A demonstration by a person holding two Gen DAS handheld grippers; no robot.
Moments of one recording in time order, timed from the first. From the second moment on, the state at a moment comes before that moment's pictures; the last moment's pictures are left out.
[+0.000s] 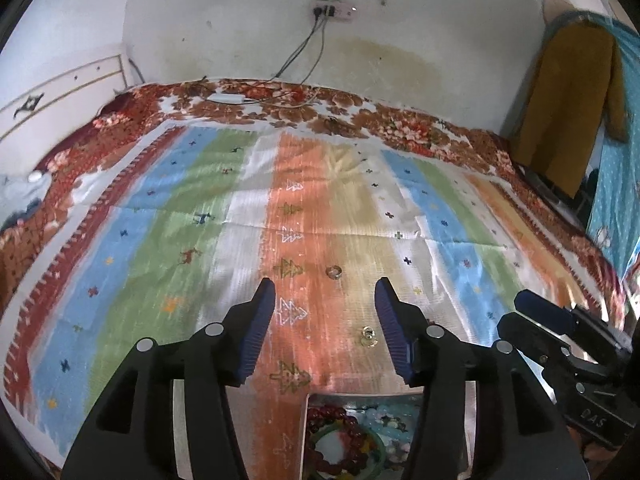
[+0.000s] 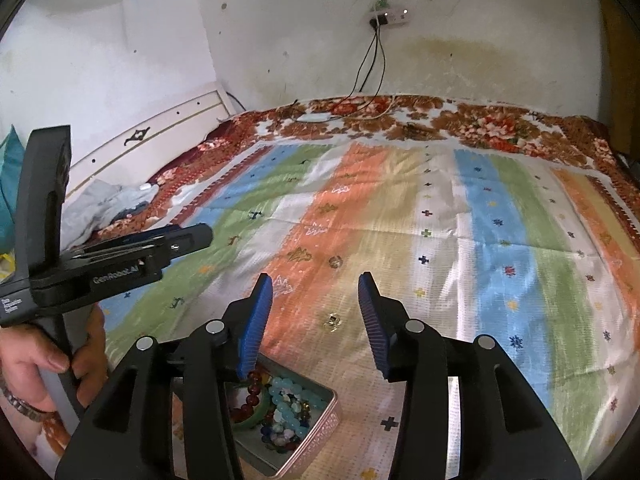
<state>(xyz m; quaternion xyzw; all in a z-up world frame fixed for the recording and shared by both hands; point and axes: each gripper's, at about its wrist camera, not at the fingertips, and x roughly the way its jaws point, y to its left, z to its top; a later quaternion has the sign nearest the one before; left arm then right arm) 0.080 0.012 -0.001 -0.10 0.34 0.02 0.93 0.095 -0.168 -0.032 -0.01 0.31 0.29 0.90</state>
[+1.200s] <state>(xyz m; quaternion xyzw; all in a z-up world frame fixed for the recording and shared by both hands) 0.214 0.040 -0.074 -0.18 0.51 -0.05 0.84 0.185 -0.129 -0.093 -0.08 0.47 0.31 0.83</state>
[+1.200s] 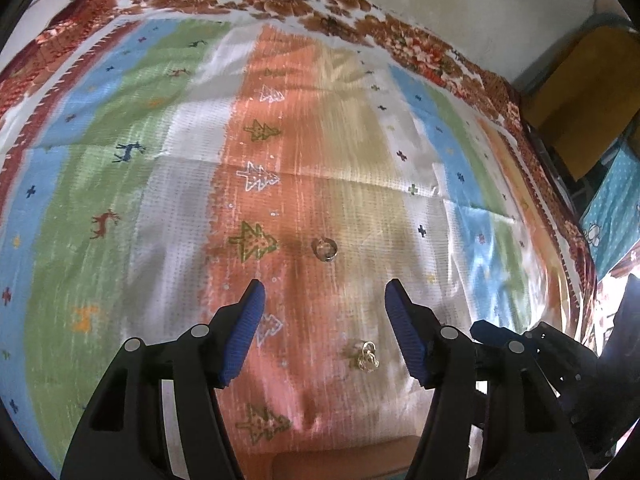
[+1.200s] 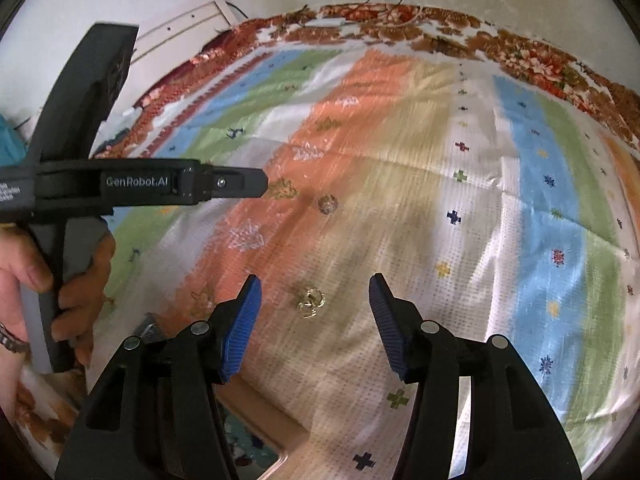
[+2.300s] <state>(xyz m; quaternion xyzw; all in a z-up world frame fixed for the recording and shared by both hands) 0.292 0.015 -0.134 -0.08 0.60 -0.05 0.80 0.209 -0.088 -0.148 -0.16 0.54 0.34 0.76</state>
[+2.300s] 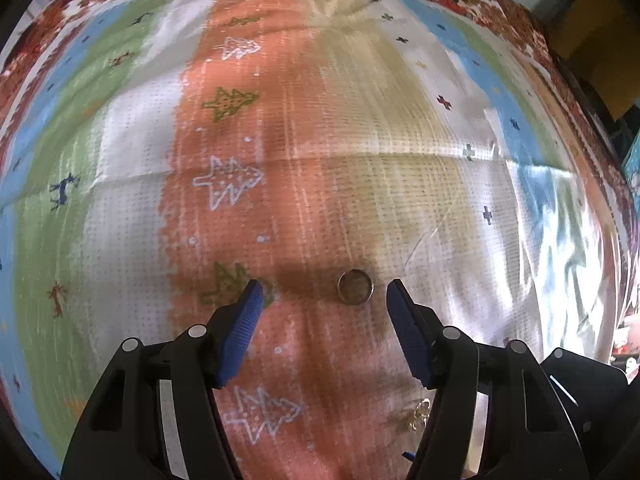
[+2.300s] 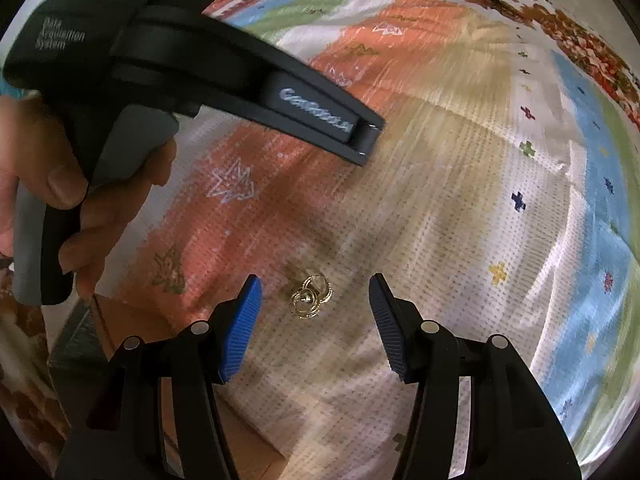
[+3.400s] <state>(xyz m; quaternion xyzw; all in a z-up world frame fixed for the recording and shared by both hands) 0.297 0.005 -0.139 -0.05 0.60 -0.06 0.79 0.203 -0.074 -0.161 -0.19 0.54 0.34 0.74</state>
